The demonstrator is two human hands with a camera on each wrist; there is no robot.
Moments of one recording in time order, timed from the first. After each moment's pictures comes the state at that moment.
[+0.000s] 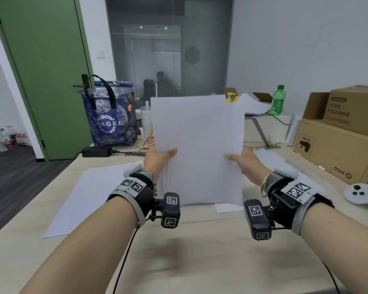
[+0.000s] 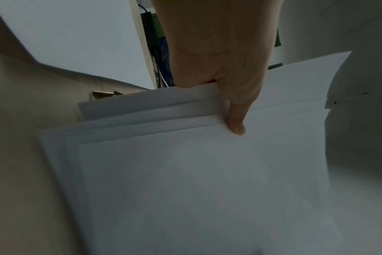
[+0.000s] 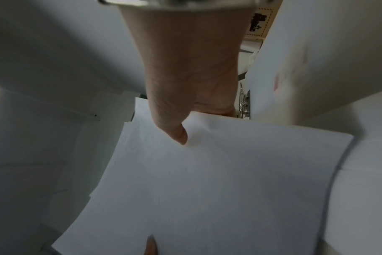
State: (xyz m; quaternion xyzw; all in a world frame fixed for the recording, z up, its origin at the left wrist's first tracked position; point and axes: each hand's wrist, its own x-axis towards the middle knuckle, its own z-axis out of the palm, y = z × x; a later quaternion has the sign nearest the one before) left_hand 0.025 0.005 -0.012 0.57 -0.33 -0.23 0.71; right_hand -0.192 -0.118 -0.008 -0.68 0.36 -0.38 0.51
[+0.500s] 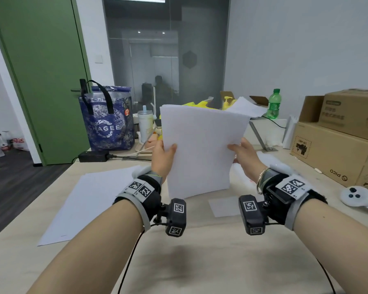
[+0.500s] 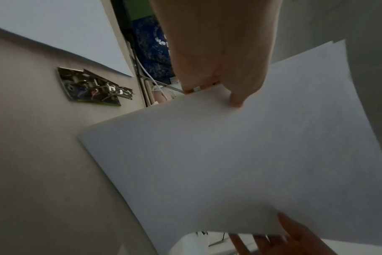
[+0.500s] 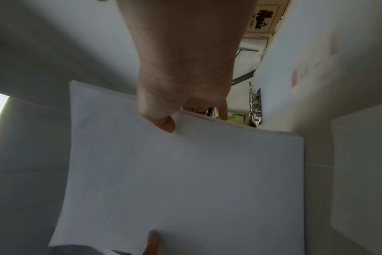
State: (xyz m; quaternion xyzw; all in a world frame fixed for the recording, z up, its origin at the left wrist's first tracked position) left_hand 0.002 -0.013 0.002 0.57 -0.39 -0.16 0.70; right_hand -0.190 -0.118 0.017 -0.65 0.32 -0.46 0.51
